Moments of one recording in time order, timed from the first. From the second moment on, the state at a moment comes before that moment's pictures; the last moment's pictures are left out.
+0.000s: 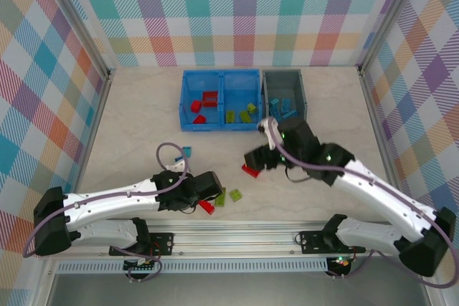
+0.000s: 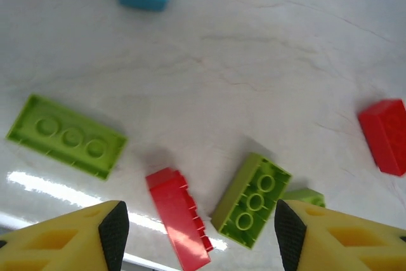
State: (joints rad) left arm -1.18 1.14 0.80 -0.96 -0.44 -1.70; right arm 0.85 1.01 0.95 -0.62 -0.19 0.33
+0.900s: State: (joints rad) left arm -1.10 1.33 0.64 -0.64 -0.21 -1.94; right arm 1.16 0.90 0.82 -0.59 -0.05 0.40
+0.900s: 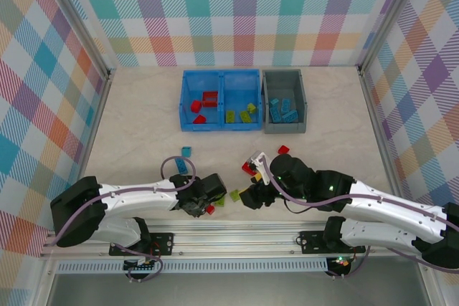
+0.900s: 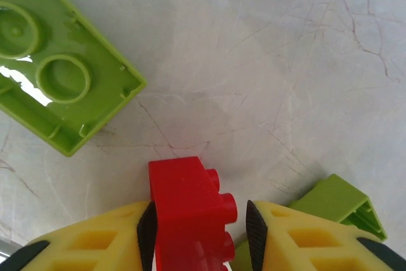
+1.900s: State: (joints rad) left arm -0.44 1.82 1.68 -0.90 -0.21 -0.78; right arm 1.13 1.19 1.07 -0.31 0.25 0.45
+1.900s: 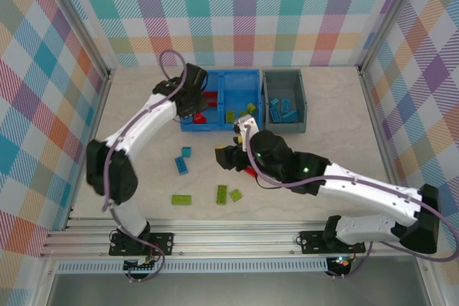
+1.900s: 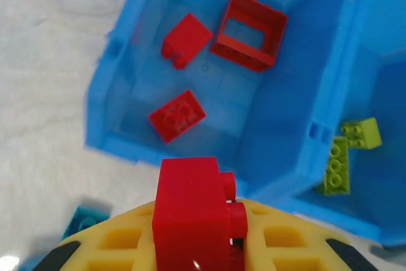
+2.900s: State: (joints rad) left arm -0.36 2.14 1.87 -0.85 -0.03 -0.73; right arm 1.09 1.17 0.96 -0.29 0.23 0.57
